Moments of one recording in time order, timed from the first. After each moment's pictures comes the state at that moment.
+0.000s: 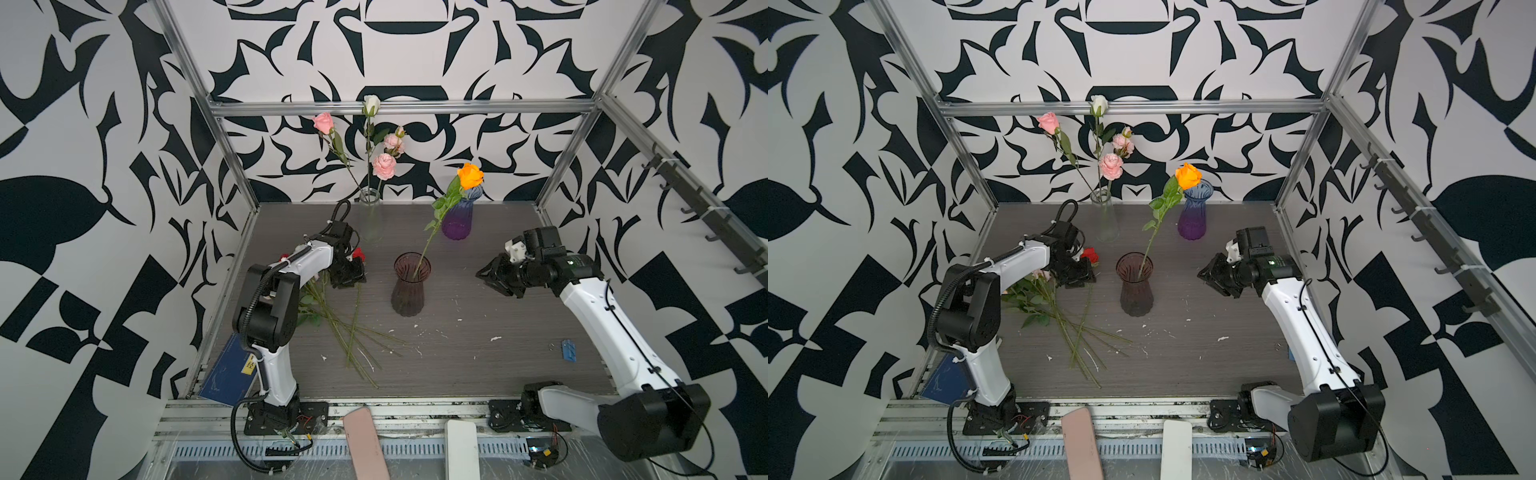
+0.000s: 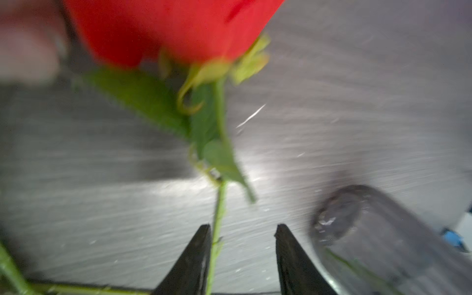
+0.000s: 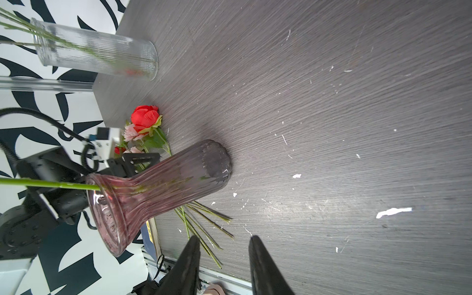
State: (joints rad) left arm -0.34 1.87 1.29 -0.76 0.29 -0.47; right arm 0.11 1.20 1.14 -0.94 -0.46 0.74
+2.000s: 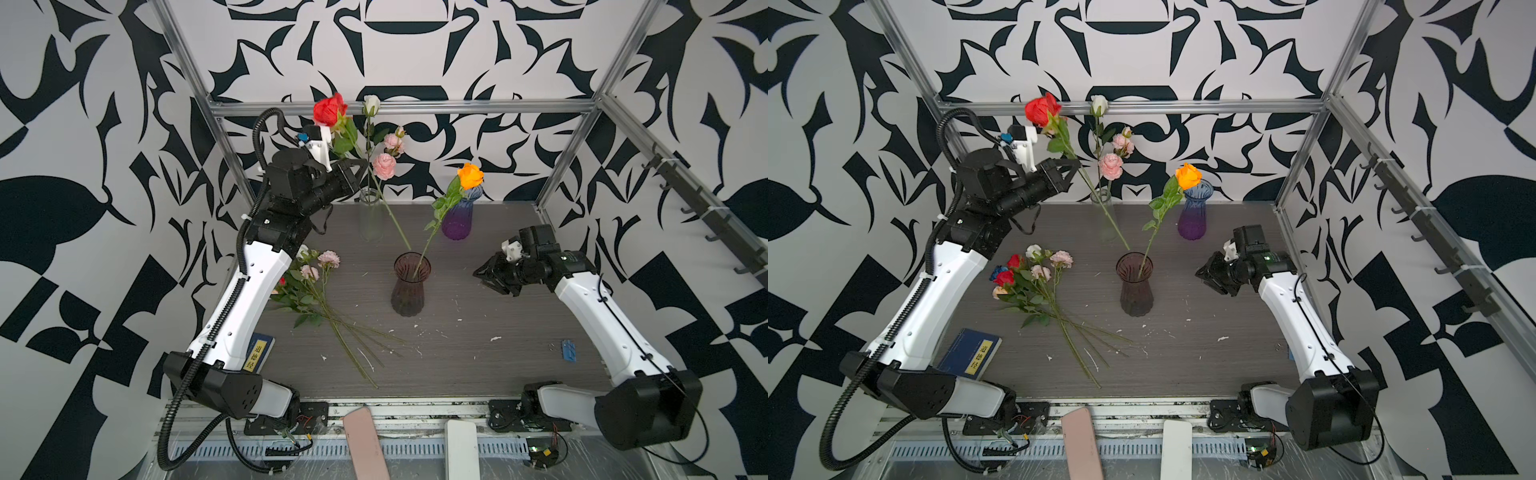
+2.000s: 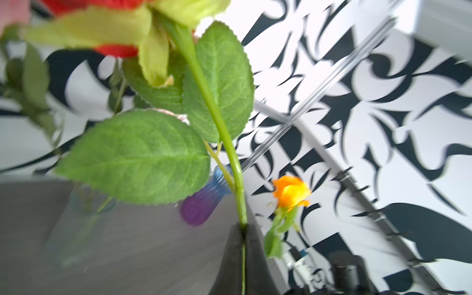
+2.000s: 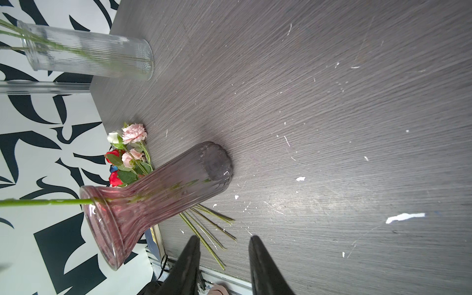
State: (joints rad) left arm -0.37 1.44 1.72 -0.27 0.39 -0.67; right arm 0.11 1.24 1.14 -0.92 -0.48 0.75
